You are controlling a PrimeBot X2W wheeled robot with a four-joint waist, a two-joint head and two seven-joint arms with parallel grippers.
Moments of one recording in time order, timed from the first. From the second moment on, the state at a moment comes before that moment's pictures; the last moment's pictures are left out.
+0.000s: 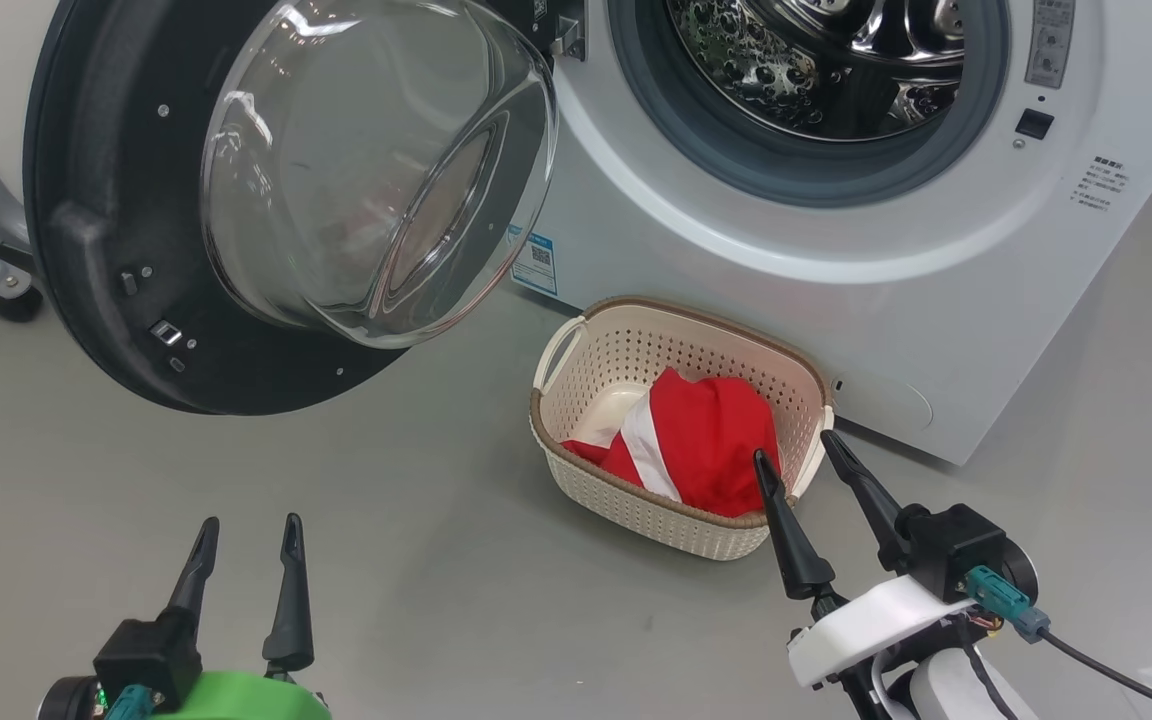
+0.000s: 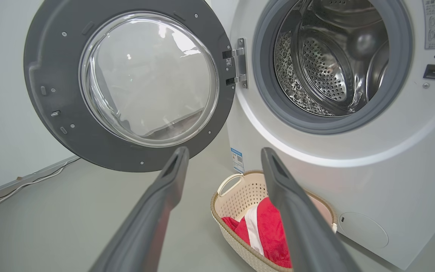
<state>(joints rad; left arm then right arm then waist) 0.05 0.04 -0.10 0.15 -0.29 0.01 -0.25 -0.07 -0.05 0.35 0.22 0.33 0.11 -0.25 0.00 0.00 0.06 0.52</state>
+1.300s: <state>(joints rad) 0.02 0.14 0.02 -0.03 -0.30 -0.01 -0.25 -0.07 -0.06 0.39 0.21 0.31 0.10 -0.25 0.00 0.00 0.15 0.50</state>
